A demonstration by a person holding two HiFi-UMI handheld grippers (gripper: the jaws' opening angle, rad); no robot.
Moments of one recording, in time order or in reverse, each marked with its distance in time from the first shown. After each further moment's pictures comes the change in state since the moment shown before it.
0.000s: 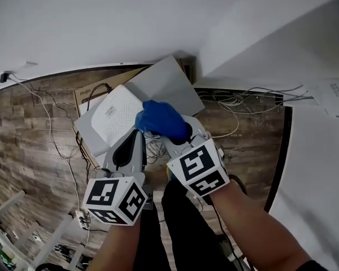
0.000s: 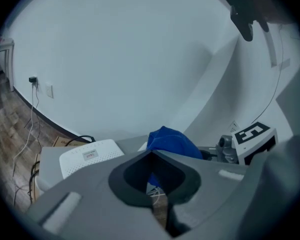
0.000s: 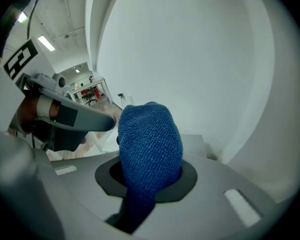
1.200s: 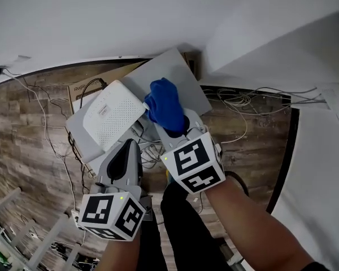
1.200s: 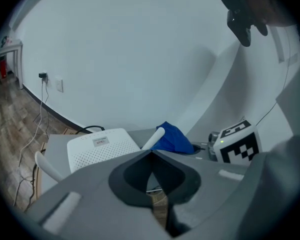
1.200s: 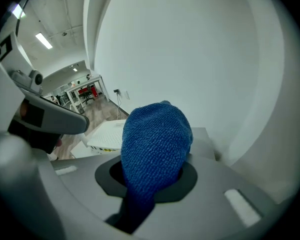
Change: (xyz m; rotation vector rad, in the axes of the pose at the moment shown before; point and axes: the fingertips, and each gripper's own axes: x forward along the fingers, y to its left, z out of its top) left arm 0.008 0.026 -0.033 -0.033 0.029 0.094; right arm 0.052 -0.019 -0.025 0.010 0.008 -0.022
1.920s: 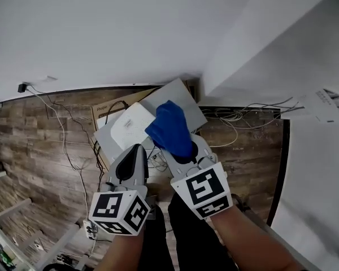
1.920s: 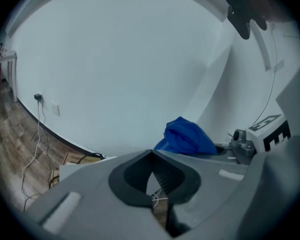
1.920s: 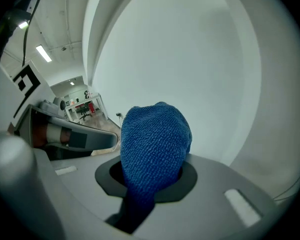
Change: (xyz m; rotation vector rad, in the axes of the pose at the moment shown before) left arm -0.085 -0.032 0.087 0.068 -0.113 -0.073; right arm -0.124 0.056 0.114 0.053 -0.166 -0.044
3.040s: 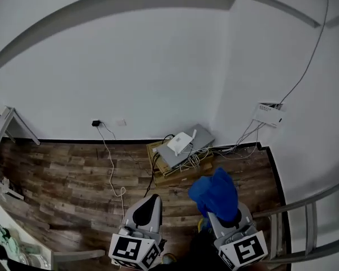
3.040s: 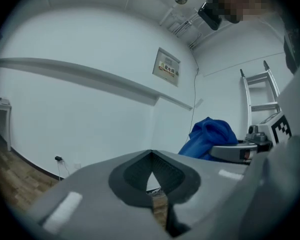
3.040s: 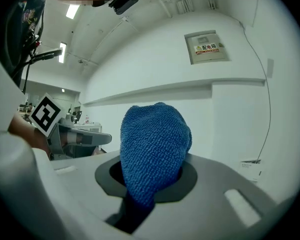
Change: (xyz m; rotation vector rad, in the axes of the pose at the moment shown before) left arm -0.707 -0.026 -0.017 0.296 -0.417 -0.267; right arm -0.464 0.569 0.052 -0.134 -0.471 -0.337
